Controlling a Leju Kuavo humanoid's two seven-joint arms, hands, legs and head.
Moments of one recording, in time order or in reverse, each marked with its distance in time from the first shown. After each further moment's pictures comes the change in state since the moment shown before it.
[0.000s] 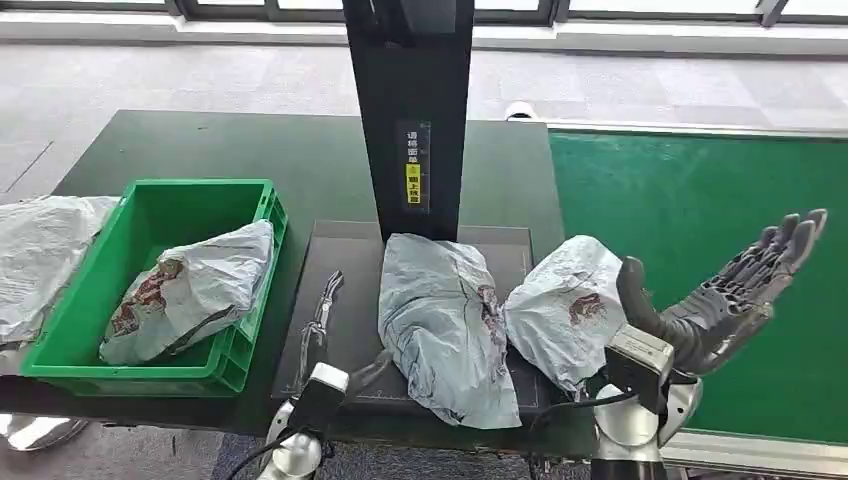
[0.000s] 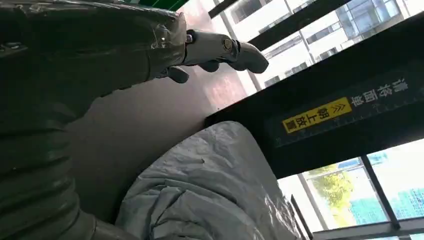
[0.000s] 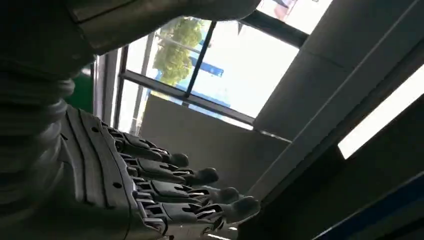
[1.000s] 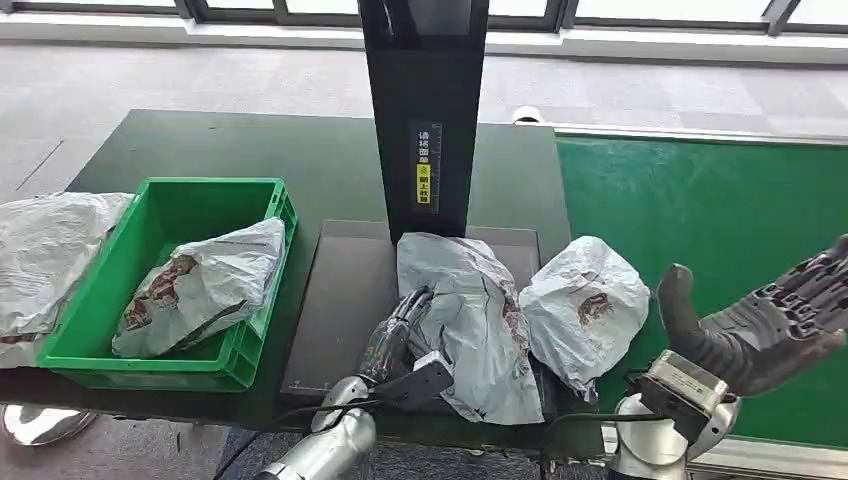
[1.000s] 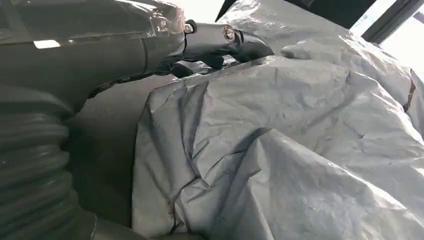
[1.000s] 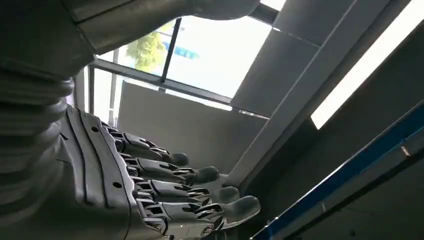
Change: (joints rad) left arm -0.350 -0.082 -0.088 0.668 -0.353 0.086 0.209; right arm 0.025 -0.002 0.000 -0.149 -0.011 0.001 0.002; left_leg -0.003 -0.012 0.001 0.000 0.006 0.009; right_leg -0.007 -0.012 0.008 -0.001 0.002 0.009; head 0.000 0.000
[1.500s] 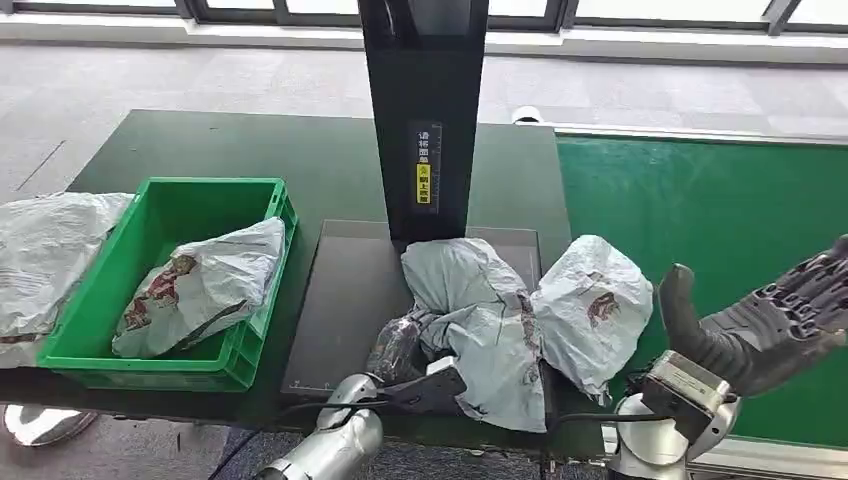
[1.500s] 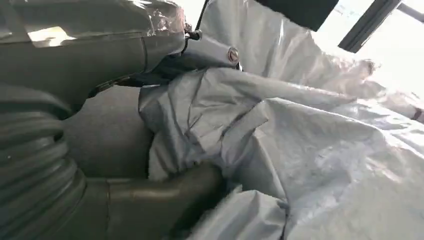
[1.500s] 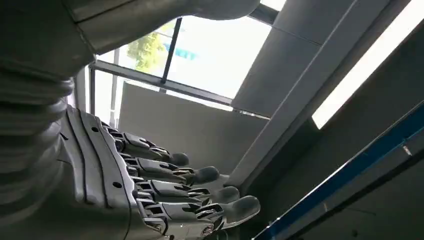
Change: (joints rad) left arm -0.021 -0.006 -0.043 0.033 -0.065 0.032 0.043; right arm 0.000 0.000 0.000 0.000 -0.007 0.000 0.000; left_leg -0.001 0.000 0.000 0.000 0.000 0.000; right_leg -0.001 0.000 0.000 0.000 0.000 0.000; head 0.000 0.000
